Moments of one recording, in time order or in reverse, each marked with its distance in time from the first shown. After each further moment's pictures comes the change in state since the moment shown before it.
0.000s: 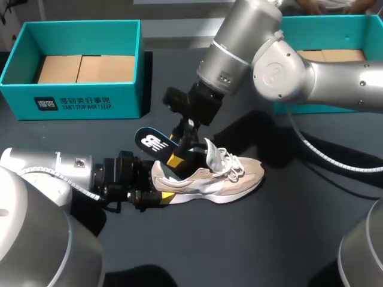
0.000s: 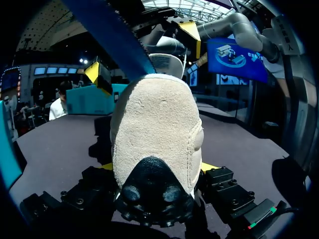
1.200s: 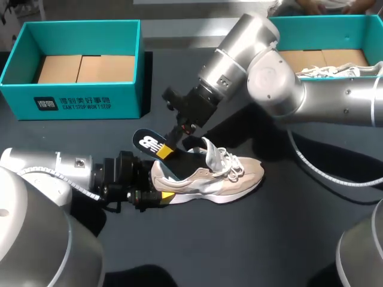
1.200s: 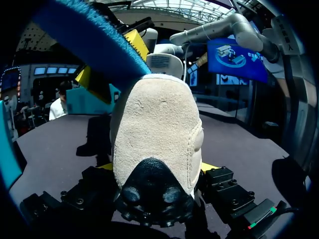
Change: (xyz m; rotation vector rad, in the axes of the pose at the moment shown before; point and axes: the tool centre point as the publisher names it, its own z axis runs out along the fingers) left arm 0.000 0.000 0.000 0.000 0.000 0.000; right arm -0.026 0.018 0.021 -0.171 0.131 0.029
